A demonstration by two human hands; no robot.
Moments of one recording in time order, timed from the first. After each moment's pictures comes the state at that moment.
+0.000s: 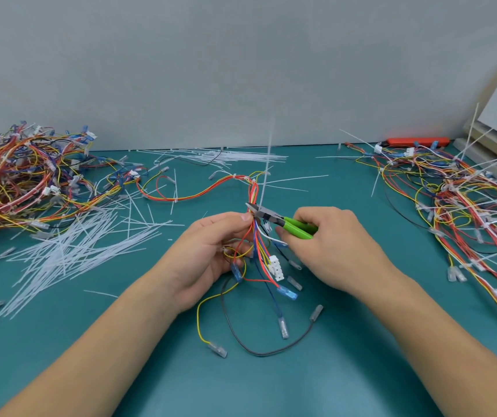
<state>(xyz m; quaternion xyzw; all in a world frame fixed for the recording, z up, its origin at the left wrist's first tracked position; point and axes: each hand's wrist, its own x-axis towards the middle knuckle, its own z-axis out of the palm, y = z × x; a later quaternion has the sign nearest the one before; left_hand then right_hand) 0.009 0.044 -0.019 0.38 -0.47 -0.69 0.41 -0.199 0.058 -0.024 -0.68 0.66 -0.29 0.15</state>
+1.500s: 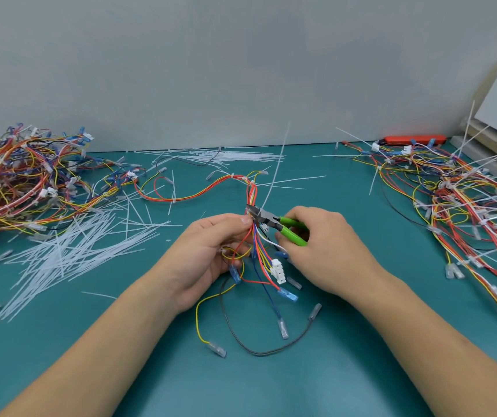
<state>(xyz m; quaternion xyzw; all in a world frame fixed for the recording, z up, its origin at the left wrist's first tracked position) 0.006 0.047 -0.016 0.39 -0.49 -0.67 0.40 -0.197 0.054 -0.035 -0.71 0.62 -0.30 0.15</state>
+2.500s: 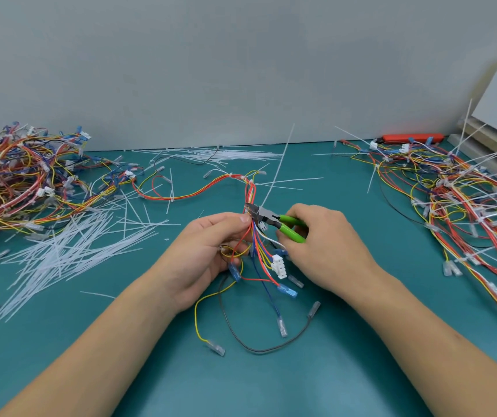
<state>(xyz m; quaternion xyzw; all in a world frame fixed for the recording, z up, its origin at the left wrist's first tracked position) 0.005 0.047 -0.017 0.39 -0.49 -0.67 0.40 -0.194 0.057 -0.033 -0.69 0.65 -0.29 0.14</state>
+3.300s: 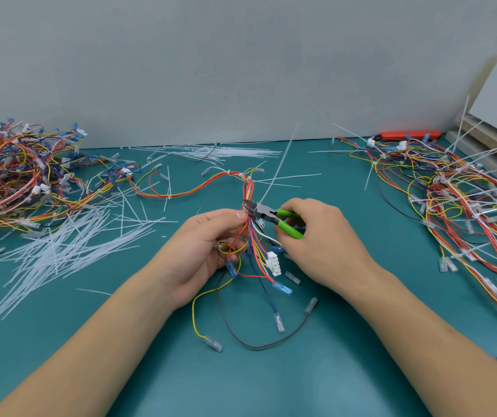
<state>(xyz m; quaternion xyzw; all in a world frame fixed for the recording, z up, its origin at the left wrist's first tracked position) 0.006 0.046 -0.018 0.39 -0.48 -0.68 0.40 -0.195 0.055 -0.034 -0.71 0.62 -0.31 0.13</state>
